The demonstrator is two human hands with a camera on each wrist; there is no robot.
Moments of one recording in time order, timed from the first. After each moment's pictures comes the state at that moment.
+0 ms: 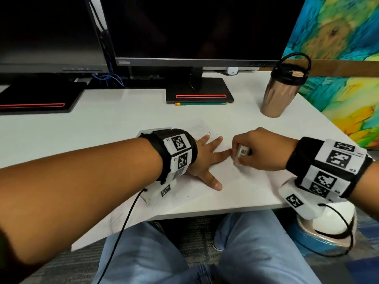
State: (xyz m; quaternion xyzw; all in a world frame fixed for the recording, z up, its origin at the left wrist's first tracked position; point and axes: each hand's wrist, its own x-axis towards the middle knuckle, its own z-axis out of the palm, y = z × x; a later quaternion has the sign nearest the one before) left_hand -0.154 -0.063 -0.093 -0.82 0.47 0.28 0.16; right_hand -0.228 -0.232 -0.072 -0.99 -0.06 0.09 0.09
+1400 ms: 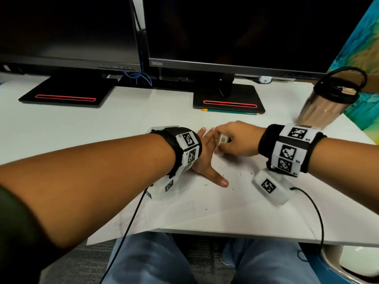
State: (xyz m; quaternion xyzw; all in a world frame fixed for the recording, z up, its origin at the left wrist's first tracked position) left_hand -0.108 -0.034 -0.106 -0.90 0.34 0.26 0.12; right_hand -0.129 -0.170 -0.076 -0.98 -0.13 0.14 0.11
